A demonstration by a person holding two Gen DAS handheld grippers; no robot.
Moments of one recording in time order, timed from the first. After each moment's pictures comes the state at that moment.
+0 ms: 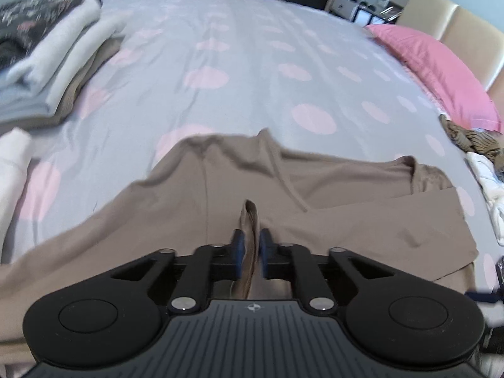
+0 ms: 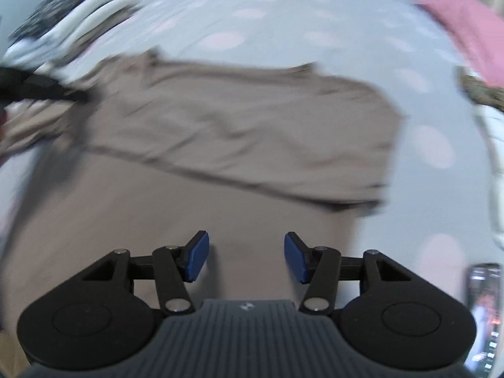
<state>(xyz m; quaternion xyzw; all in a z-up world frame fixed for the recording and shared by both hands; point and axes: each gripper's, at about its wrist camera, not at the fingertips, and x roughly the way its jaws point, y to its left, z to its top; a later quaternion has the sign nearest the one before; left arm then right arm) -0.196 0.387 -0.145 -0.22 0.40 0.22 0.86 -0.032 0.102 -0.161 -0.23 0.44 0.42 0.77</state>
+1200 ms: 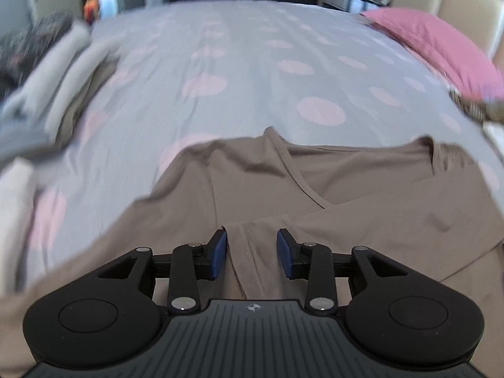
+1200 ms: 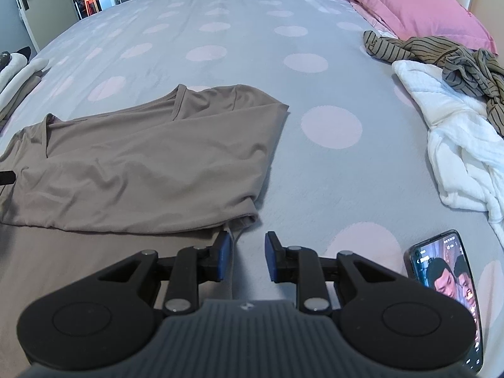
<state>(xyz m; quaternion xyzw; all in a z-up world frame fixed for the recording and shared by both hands) -0.179 0.376 -0.165 -0.12 0.42 0.25 0.86 0.031 0.069 -0.168 -0.14 0.45 0.32 0.83</state>
